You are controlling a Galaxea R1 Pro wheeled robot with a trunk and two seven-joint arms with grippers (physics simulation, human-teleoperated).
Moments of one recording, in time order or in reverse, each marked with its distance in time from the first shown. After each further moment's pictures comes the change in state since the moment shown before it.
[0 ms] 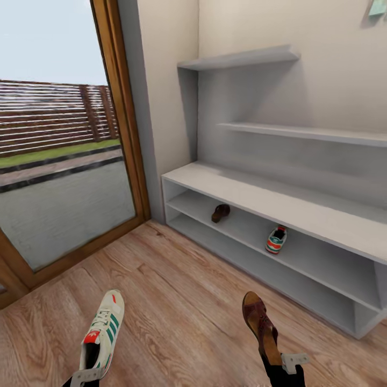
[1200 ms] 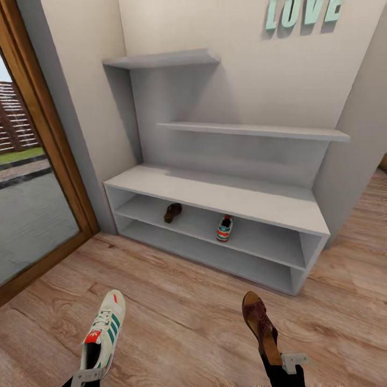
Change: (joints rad) left arm 0.000 0.000 -0.006 0.000 -0.010 0.000 -0.002; right arm 0.000 0.000 0.000 0.000 0.000 0.000 0.000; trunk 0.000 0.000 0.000
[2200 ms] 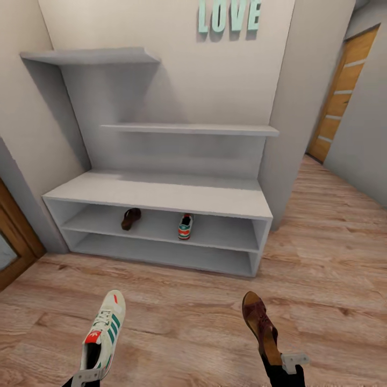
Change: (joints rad) left arm 0.000 0.000 -0.001 0.001 0.000 0.000 0.000; right arm 0.000 0.000 0.000 0.000 0.000 0.000 0.000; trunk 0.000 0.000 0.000
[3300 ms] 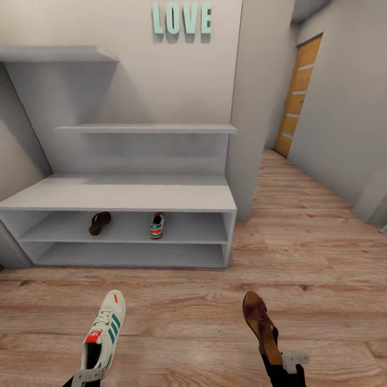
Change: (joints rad) left arm 0.000 -0.001 -0.001 -0.002 0.001 0.000 0.000; right arm 0.000 -0.002 0.000 -0.002 -0.001 -0.001 -0.001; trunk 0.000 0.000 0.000
